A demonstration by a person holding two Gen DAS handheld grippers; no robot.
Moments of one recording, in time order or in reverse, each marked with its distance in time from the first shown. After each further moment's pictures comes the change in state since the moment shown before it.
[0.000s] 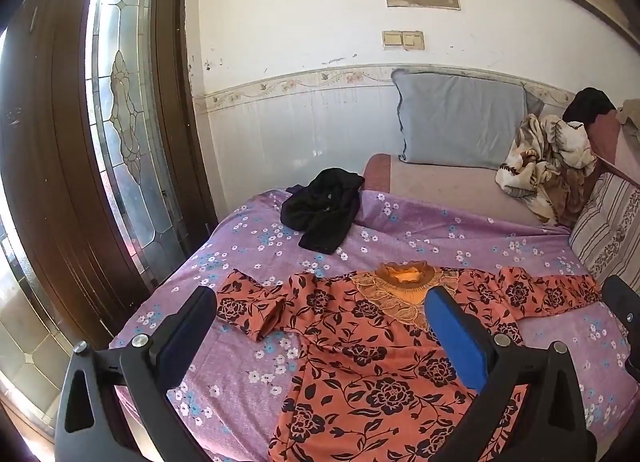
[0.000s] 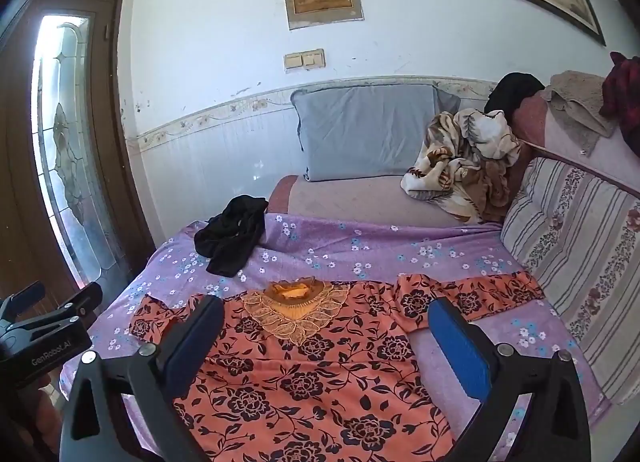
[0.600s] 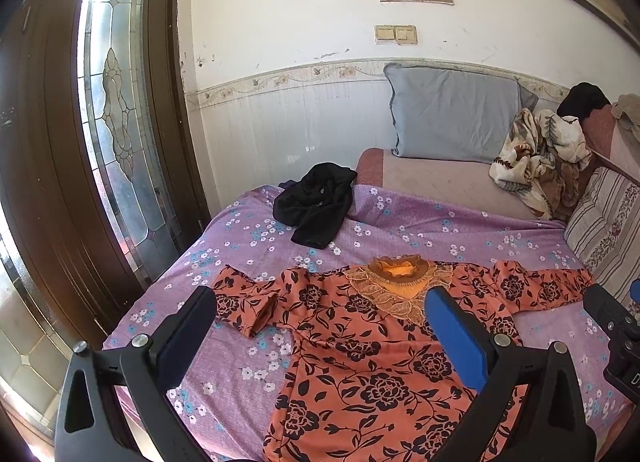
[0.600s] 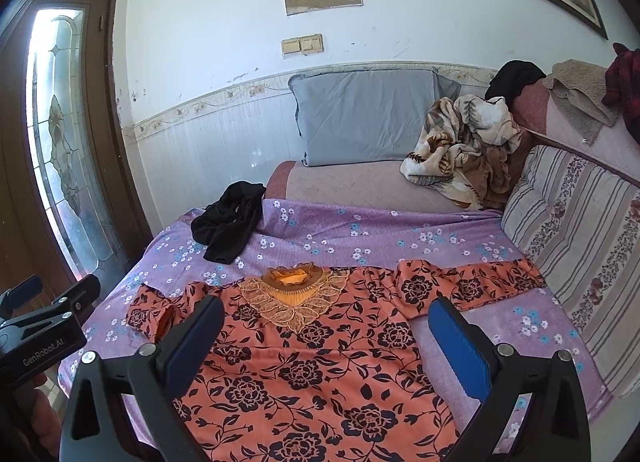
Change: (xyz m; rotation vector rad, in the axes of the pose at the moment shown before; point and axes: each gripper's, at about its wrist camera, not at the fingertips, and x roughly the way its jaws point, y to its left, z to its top) left arm 0.001 -0.034 0.005 -0.002 0.018 0.041; right arm 0.012 0.004 -0.004 -0.002 0.060 0.008
